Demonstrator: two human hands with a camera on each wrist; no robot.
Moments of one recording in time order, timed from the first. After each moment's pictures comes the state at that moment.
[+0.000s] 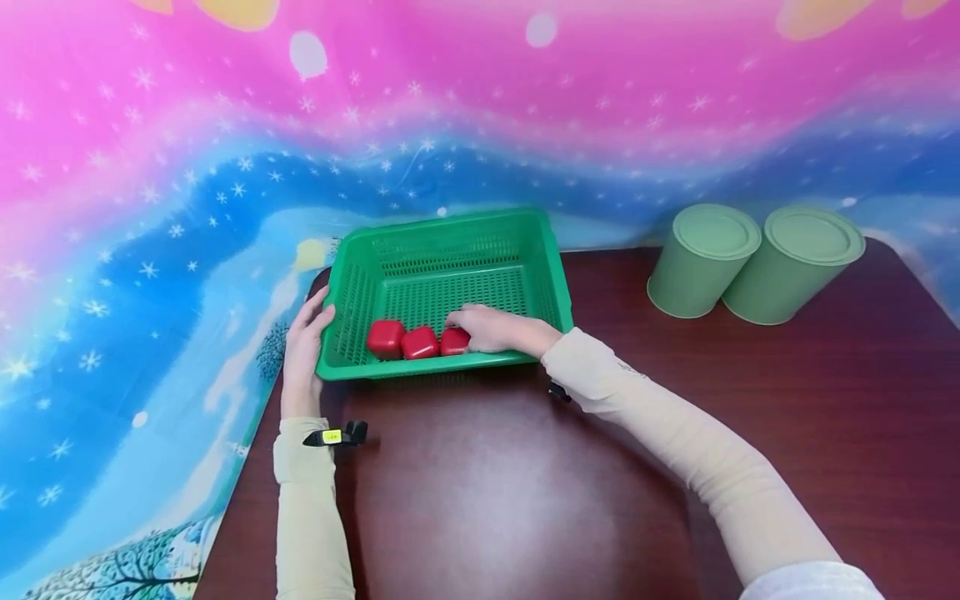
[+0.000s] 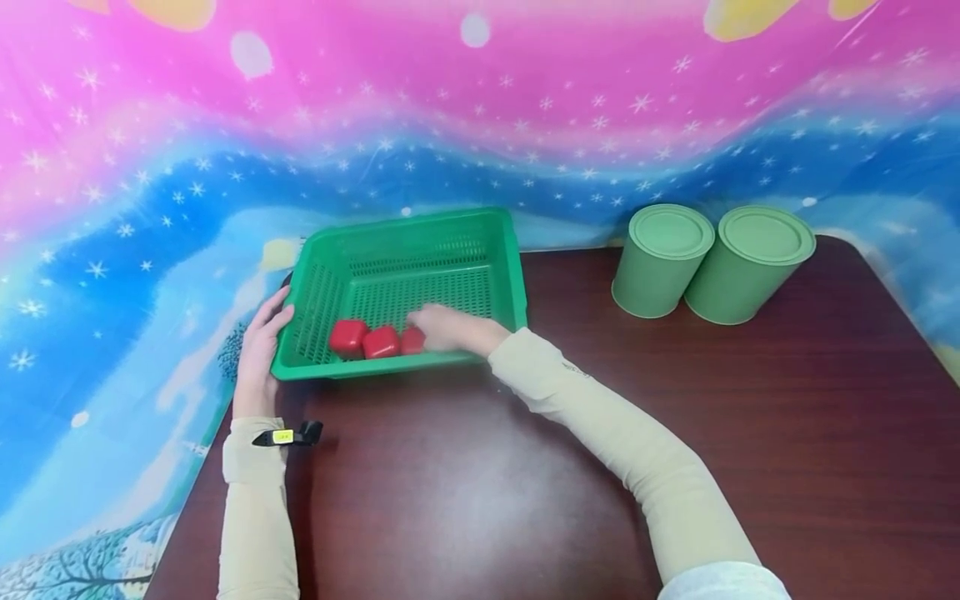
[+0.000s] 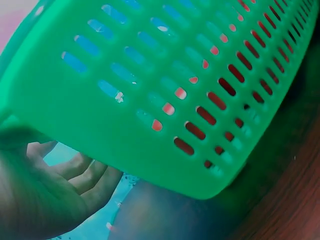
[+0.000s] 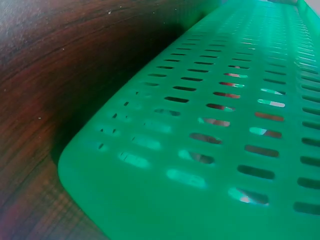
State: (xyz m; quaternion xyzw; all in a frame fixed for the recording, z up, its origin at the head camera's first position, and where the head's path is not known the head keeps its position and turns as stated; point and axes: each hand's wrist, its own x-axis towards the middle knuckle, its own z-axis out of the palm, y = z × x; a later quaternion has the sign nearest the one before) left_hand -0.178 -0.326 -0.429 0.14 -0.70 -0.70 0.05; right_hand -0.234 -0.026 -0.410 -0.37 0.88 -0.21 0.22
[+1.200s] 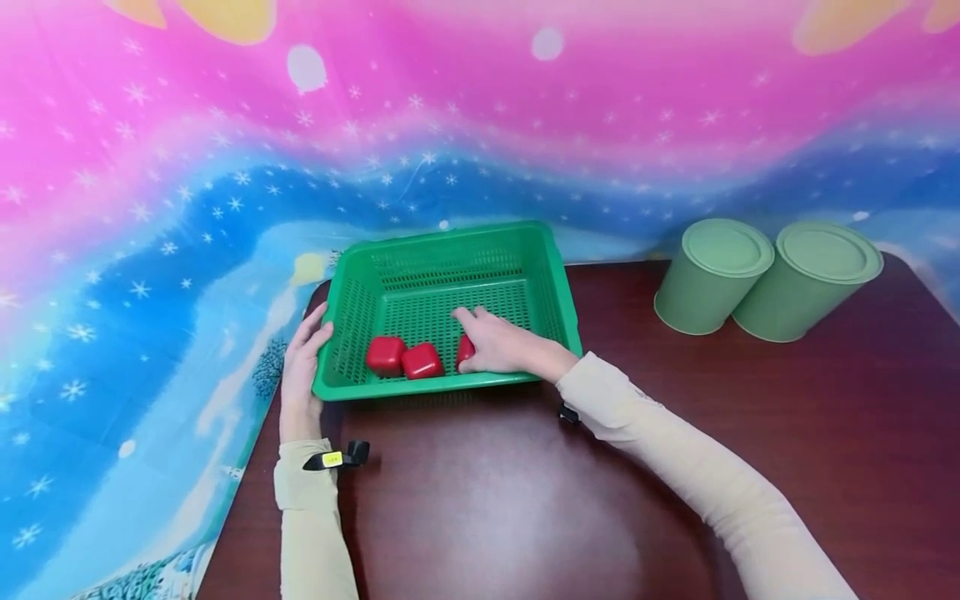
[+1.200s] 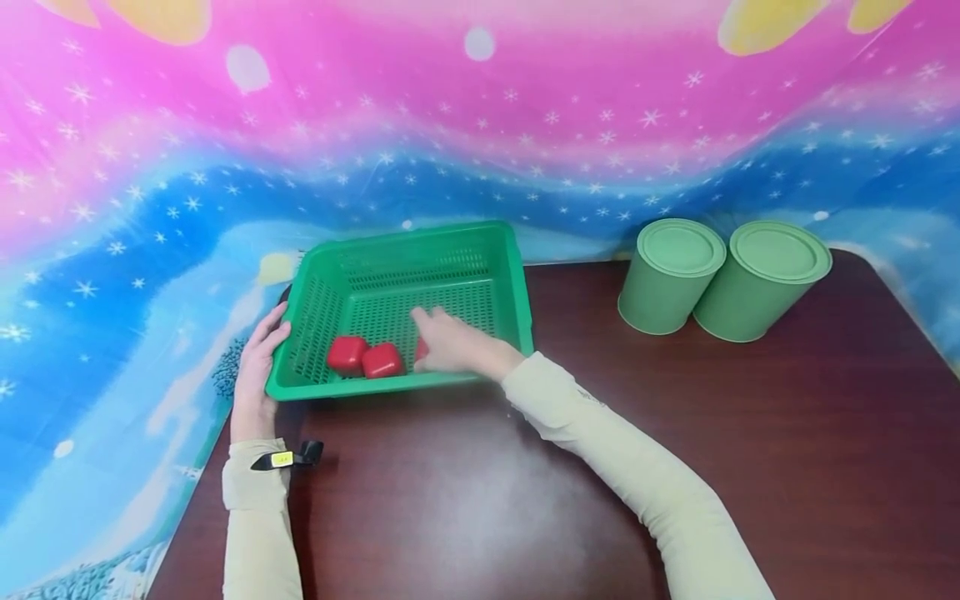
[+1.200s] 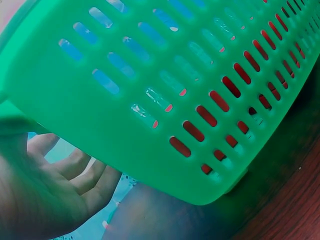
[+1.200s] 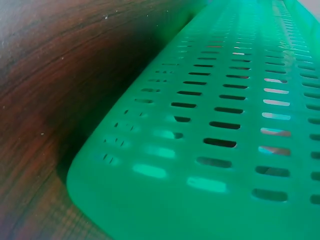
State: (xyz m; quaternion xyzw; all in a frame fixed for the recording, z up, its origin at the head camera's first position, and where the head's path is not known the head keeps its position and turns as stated) left_hand -0.178 -0.326 -0.437 0.13 -0.62 -0.77 0.05; right_hand -0.227 -0.017 -0.410 -0.32 0.90 -0.26 0.17
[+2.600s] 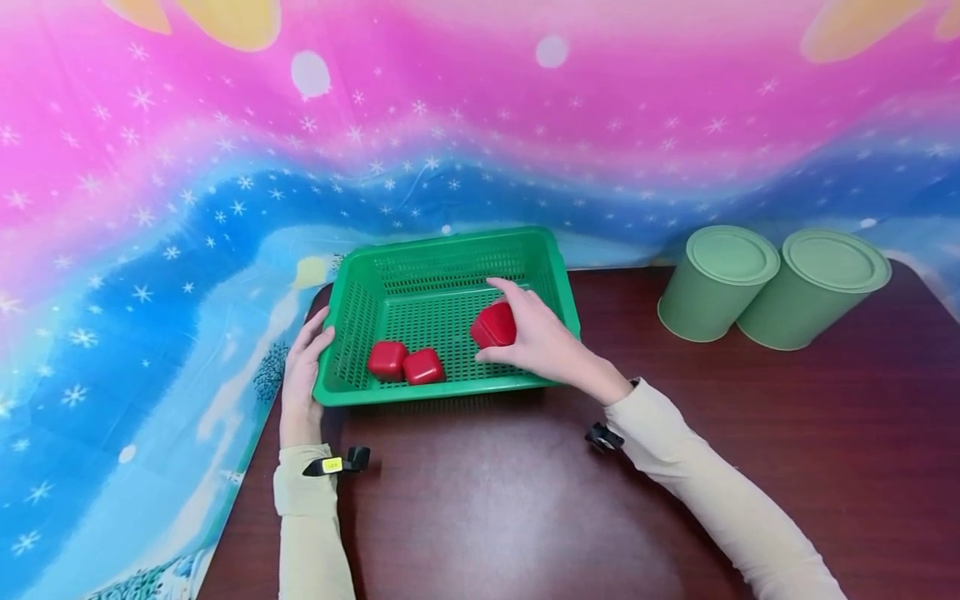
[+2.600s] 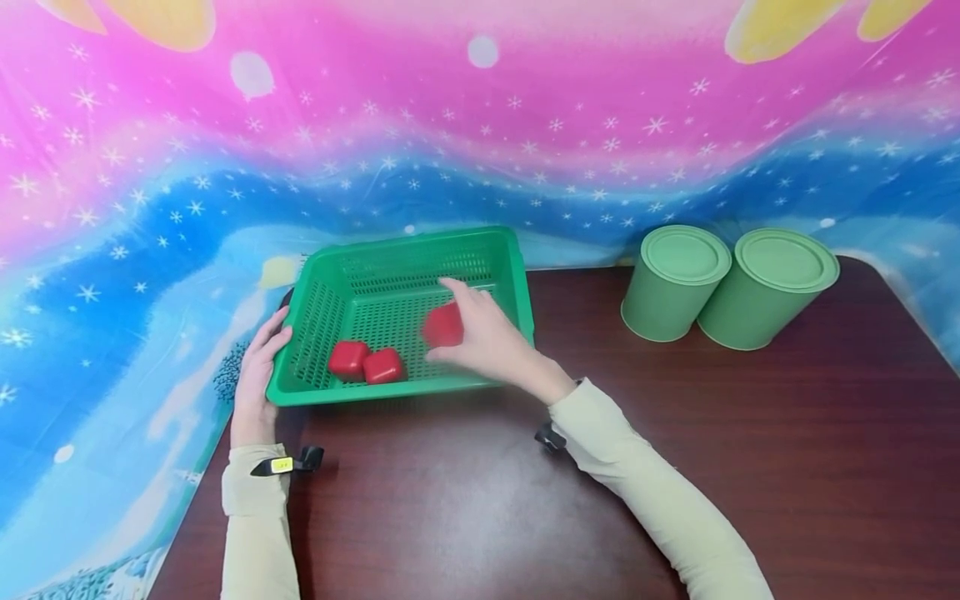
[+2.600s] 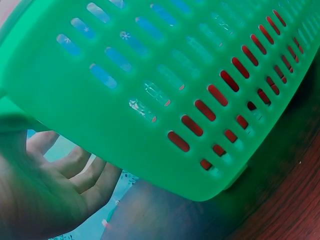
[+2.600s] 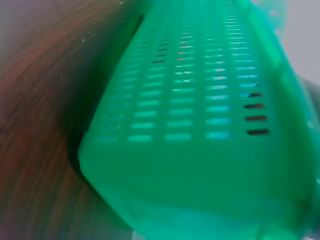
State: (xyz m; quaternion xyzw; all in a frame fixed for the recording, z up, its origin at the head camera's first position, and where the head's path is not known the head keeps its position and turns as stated) left_hand -0.178 -0.326 -0.439 0.12 -0.61 -0.78 0.05; right_hand -0.207 0.029 -0.391 -0.25 0.86 -0.43 0.03
